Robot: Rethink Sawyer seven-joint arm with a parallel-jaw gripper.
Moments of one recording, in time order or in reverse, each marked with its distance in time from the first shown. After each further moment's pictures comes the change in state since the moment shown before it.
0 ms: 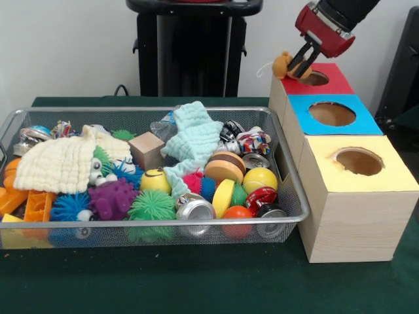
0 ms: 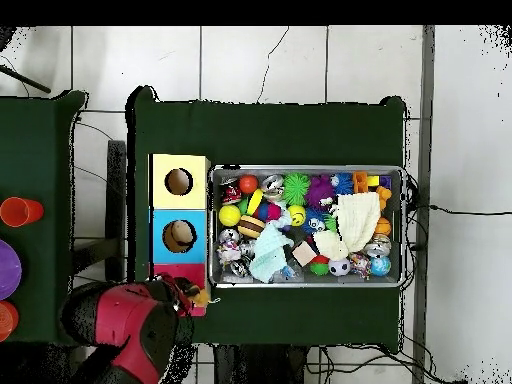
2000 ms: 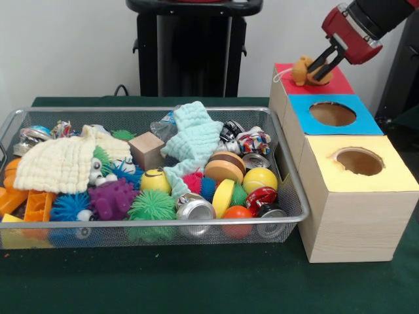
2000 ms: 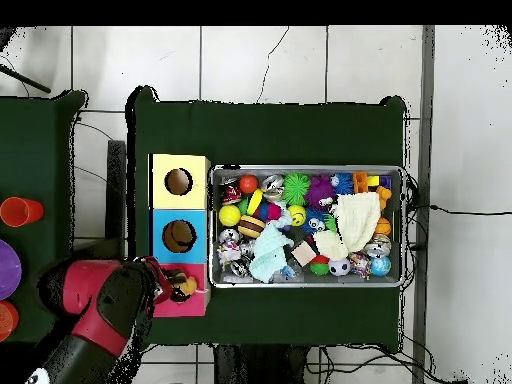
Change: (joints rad) arm 0.023 0.130 -0.090 -0.233 0.000 0.249 0.099
